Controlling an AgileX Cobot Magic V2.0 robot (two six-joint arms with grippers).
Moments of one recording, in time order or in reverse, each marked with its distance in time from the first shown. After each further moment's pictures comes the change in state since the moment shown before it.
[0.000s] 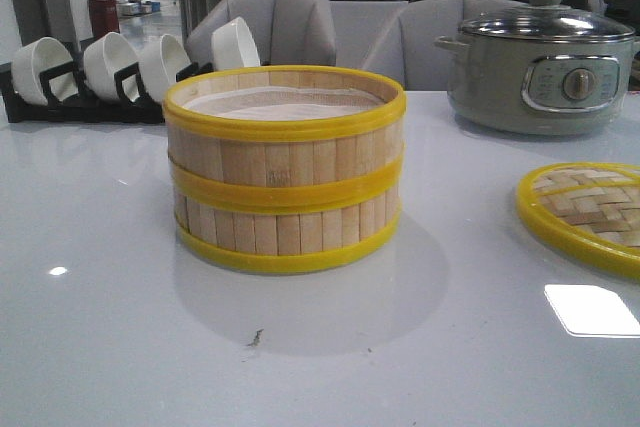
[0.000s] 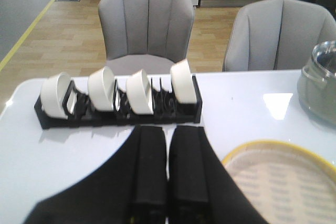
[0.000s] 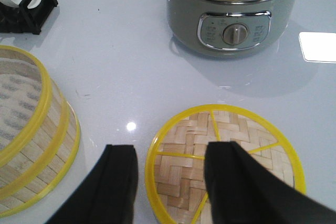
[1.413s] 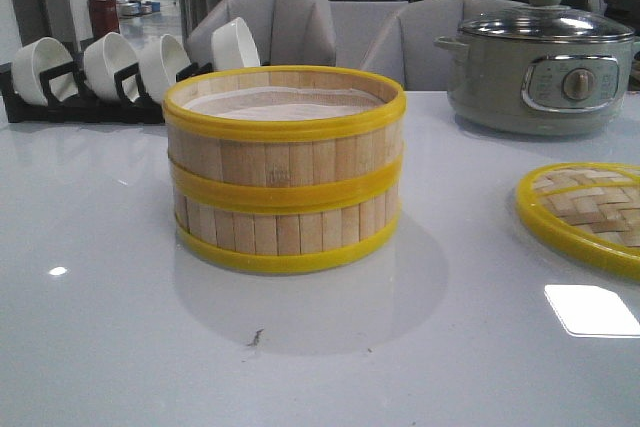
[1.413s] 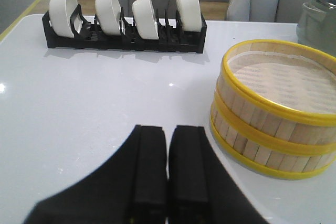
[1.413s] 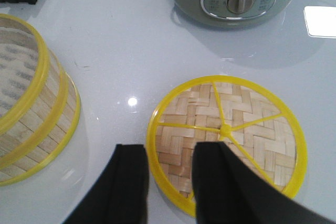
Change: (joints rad) left arm 0.030 -0.629 0.801 -0.038 -0.179 -0.004; right arm 0.000 0.000 0.000 0.000 0.097 0.000
